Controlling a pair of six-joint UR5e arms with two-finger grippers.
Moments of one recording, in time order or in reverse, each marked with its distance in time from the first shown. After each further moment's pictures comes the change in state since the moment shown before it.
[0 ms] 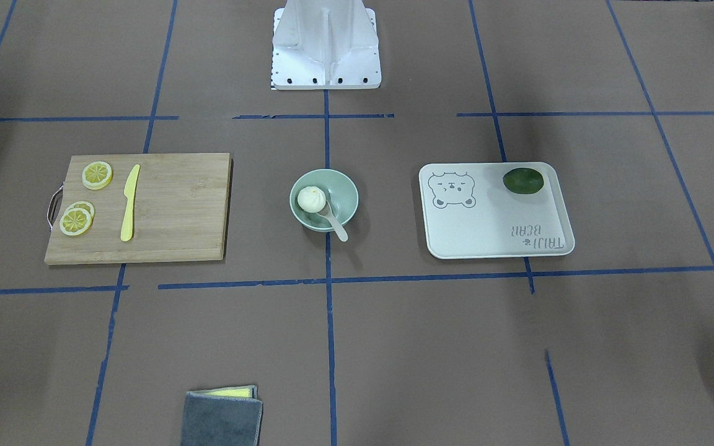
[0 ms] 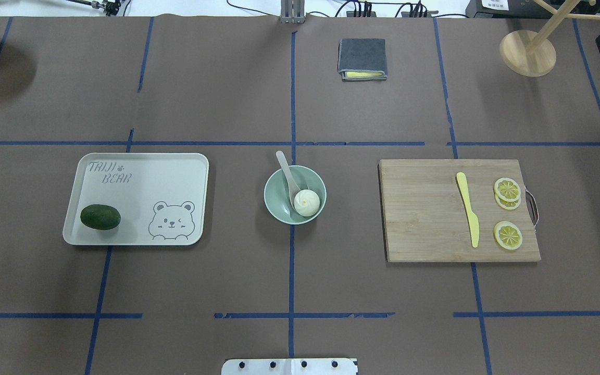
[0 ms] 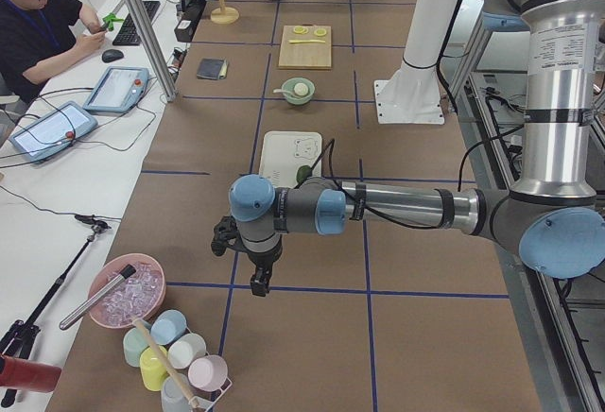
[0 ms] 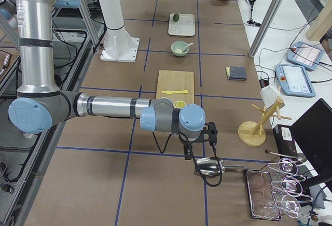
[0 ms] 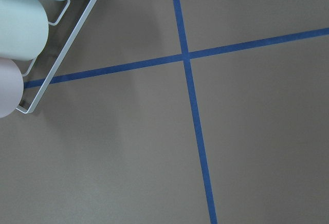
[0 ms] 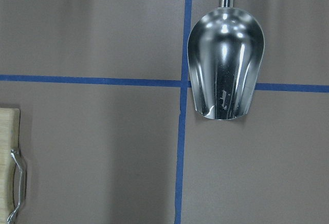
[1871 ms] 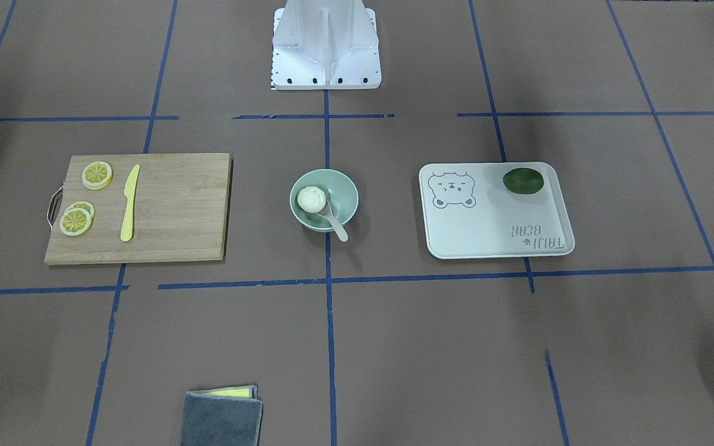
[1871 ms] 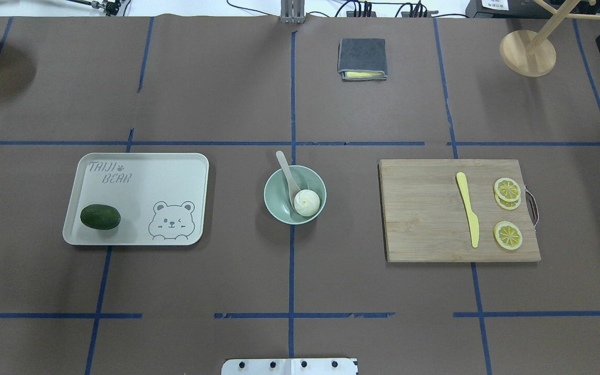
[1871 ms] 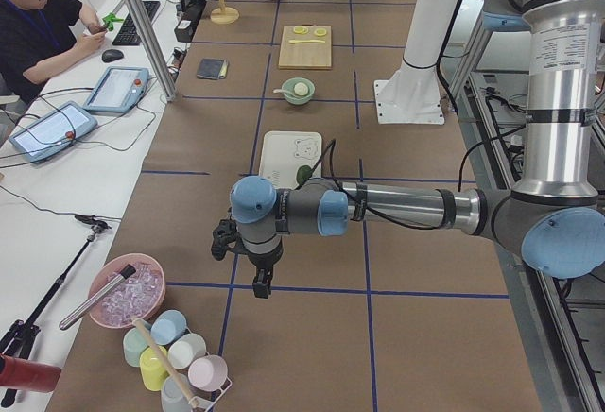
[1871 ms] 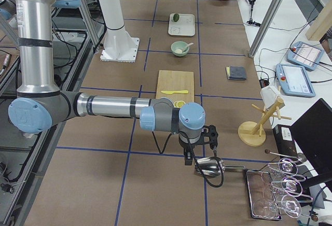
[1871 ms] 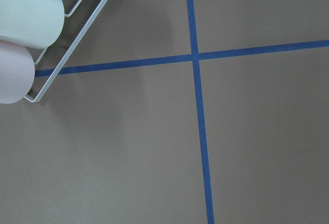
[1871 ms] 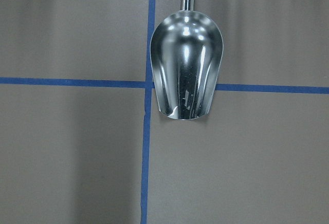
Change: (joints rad) left arm -0.015 0.002 -0.001 -0.001 -0.005 -0.068; right arm 0.006 0.001 0.006 0.003 -0.107 0.024
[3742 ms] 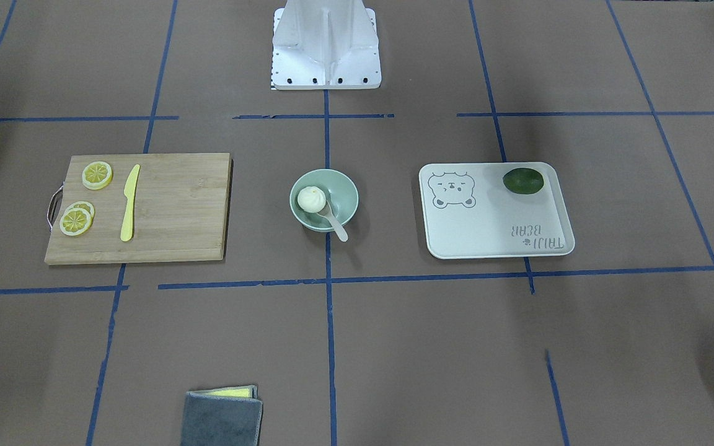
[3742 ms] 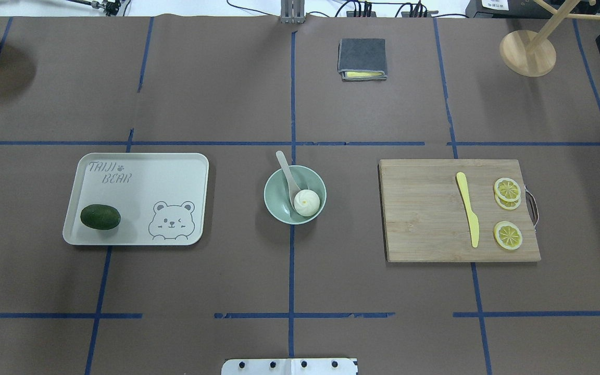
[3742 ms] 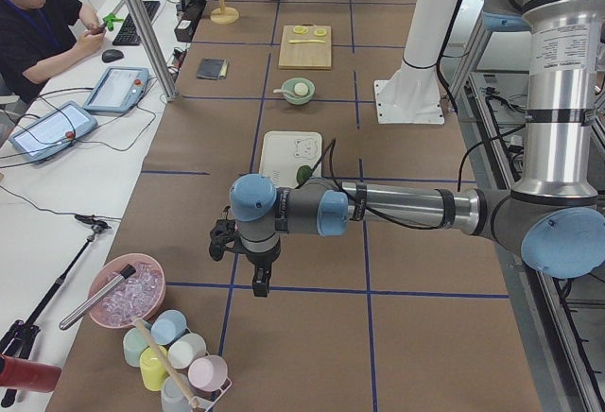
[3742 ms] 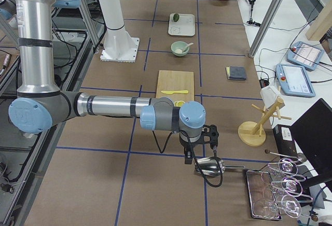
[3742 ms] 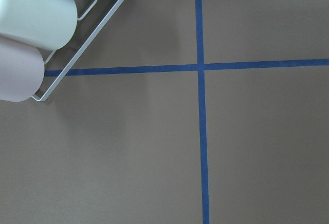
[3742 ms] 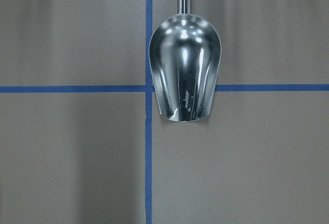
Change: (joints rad) left arm -0.003 -0.003 0.001 -0.024 0.001 -0.068; right arm 0.000 0.002 0.004 0.000 0.003 0.032
